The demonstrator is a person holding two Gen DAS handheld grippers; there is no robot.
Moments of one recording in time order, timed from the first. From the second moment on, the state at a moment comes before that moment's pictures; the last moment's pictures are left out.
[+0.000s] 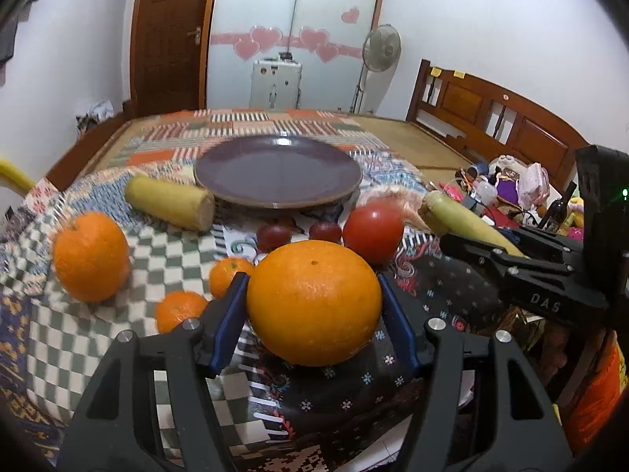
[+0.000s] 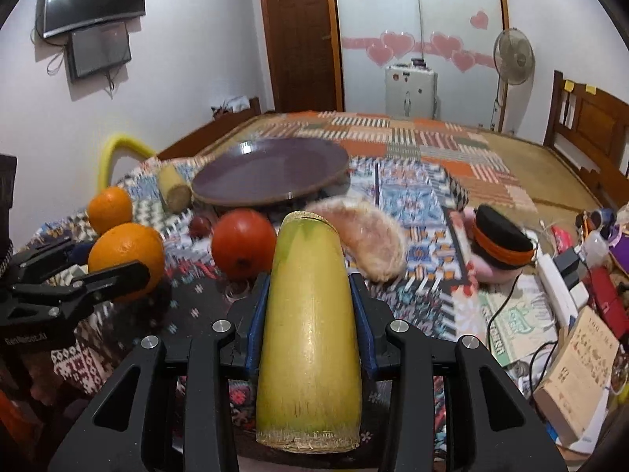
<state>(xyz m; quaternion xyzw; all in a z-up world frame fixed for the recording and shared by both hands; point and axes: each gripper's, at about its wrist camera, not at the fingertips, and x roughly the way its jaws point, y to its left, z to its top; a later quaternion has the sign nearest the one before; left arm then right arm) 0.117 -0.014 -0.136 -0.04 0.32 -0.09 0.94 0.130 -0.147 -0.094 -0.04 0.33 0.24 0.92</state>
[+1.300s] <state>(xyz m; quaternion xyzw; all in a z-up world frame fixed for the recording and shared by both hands) 0.234 0.027 -0.074 0.00 0.28 -0.04 0.96 0.228 -0.090 -0.045 -0.06 0.25 0.24 0.94</state>
